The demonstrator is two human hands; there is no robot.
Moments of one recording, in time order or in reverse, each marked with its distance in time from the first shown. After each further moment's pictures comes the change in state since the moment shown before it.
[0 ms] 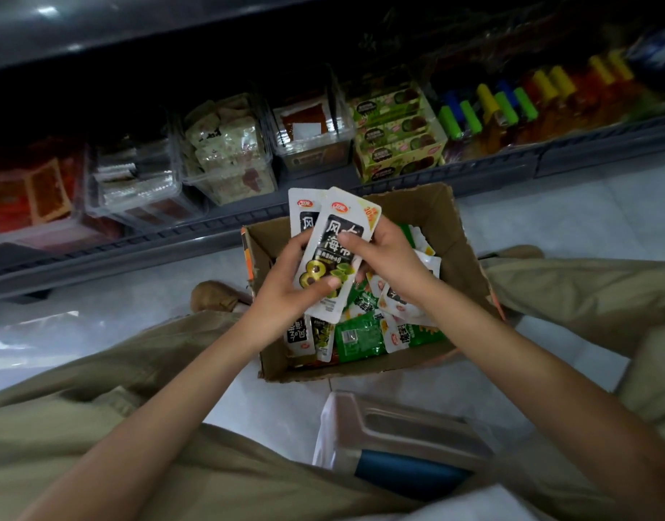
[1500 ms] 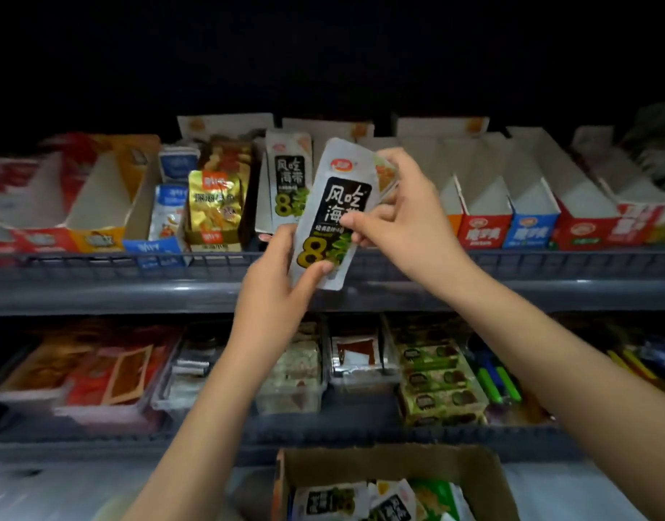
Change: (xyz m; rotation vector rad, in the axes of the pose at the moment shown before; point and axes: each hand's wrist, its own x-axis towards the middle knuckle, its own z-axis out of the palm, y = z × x) left_hand 0.072 0.202 -0.130 0.327 0.685 0.603; right_hand 0.086 -0.305 0.061 -0.445 0.003 -0.801
